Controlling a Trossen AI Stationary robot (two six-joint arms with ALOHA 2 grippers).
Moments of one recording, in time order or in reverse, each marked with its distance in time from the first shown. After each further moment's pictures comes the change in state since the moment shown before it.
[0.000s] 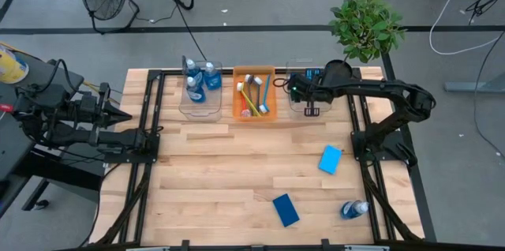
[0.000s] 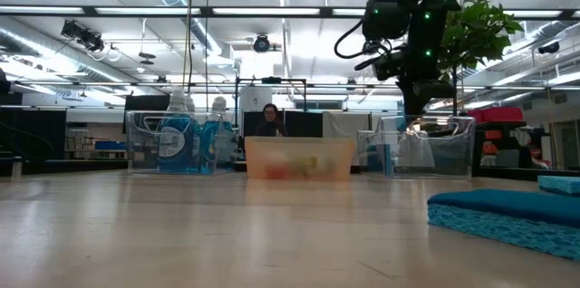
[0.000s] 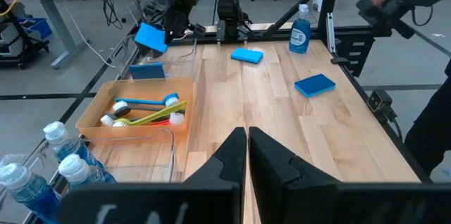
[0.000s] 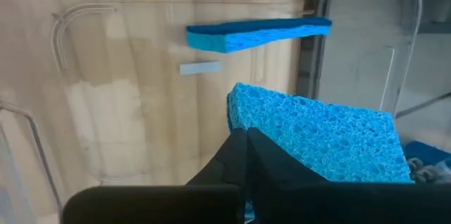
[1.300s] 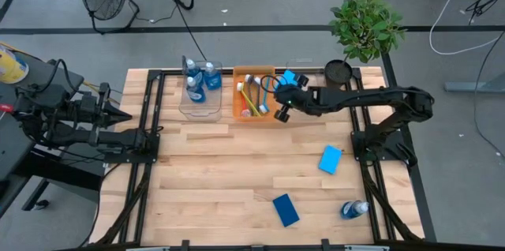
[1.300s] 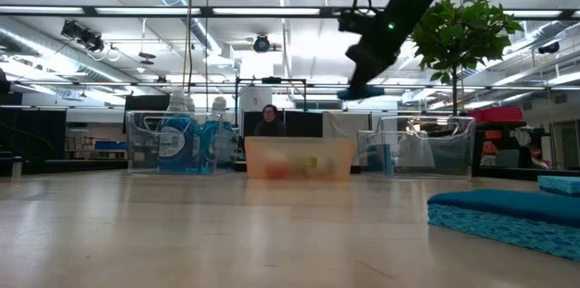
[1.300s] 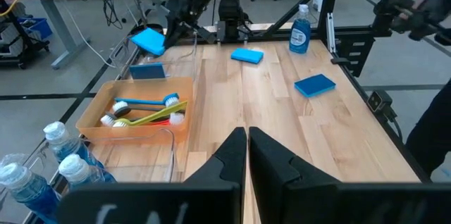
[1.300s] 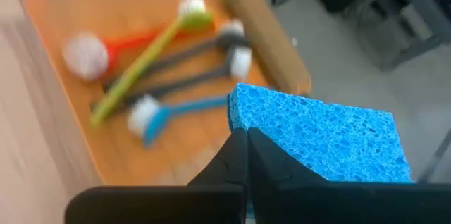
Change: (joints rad) left arm 0.000 0.000 0.000 0.000 0.000 0.000; right arm 0.224 0.000 0.001 0.429 0.069 0.440
